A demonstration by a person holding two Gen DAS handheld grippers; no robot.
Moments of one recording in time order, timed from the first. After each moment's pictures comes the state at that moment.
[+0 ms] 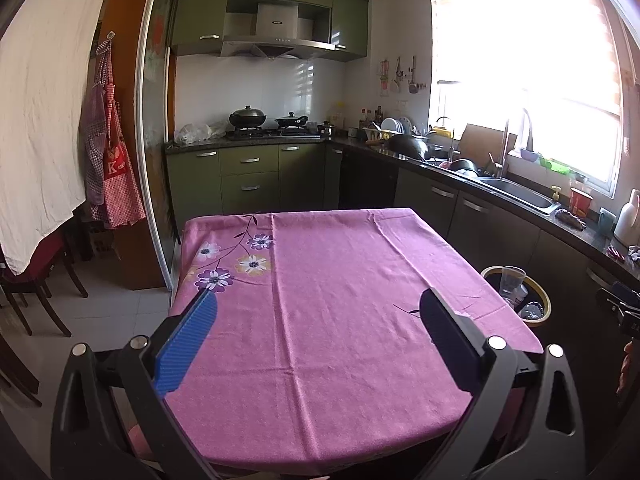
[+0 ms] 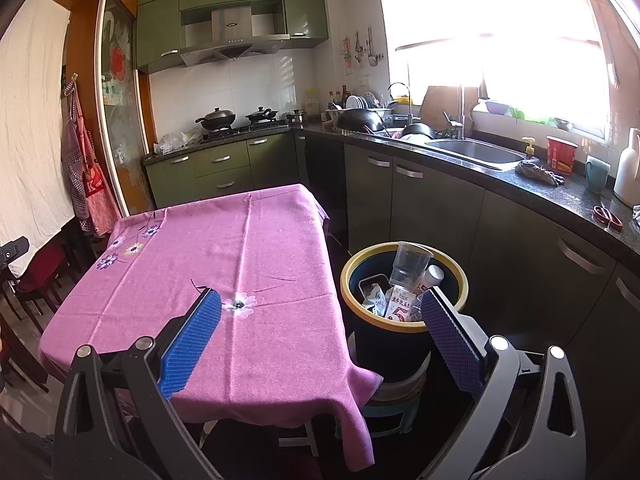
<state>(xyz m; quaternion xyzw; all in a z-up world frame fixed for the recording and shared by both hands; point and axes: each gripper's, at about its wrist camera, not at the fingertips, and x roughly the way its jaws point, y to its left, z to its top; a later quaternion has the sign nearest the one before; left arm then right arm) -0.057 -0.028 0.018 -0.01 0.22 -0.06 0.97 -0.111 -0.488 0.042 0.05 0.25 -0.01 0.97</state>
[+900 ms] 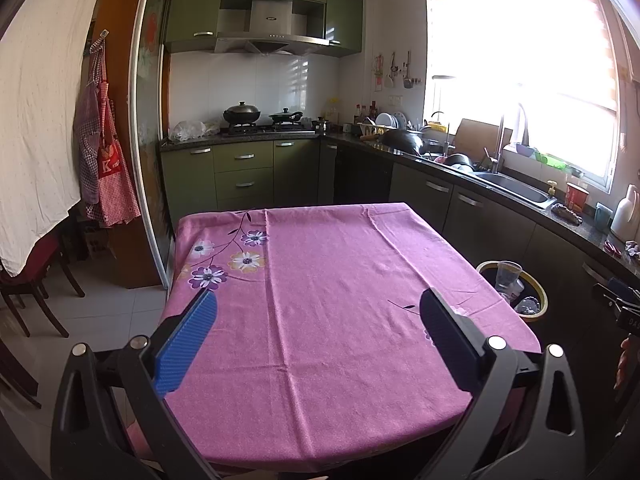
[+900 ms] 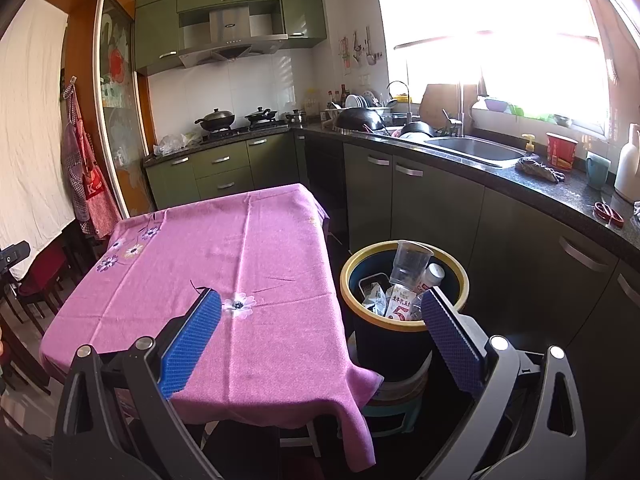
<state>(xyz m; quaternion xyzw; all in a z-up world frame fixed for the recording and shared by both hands) -0.055 -0.034 0.017 0.00 0.22 -0.07 0.97 -0.113 -0.487 0.041 0.05 0.25 -0.01 0.97</state>
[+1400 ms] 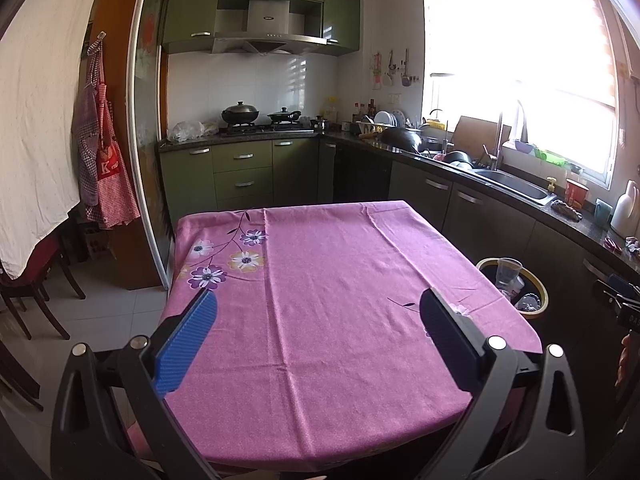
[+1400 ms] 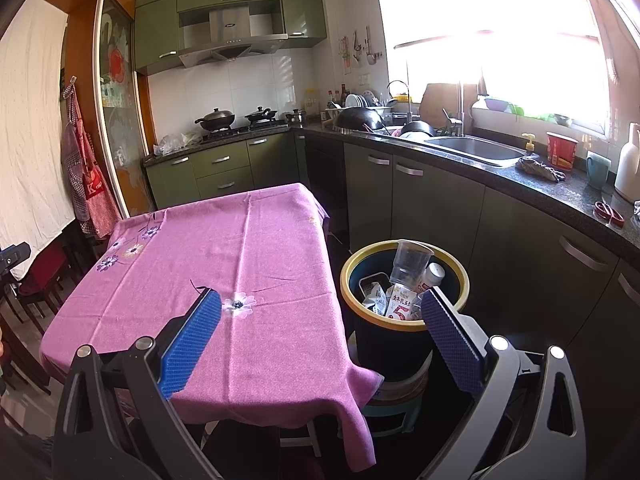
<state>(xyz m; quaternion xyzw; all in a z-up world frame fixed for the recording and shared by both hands) -0.057 -0.036 0.013 0.00 0.22 -0.07 0.97 -0.112 -0.486 0.041 0.05 0.25 -0.01 0.97</state>
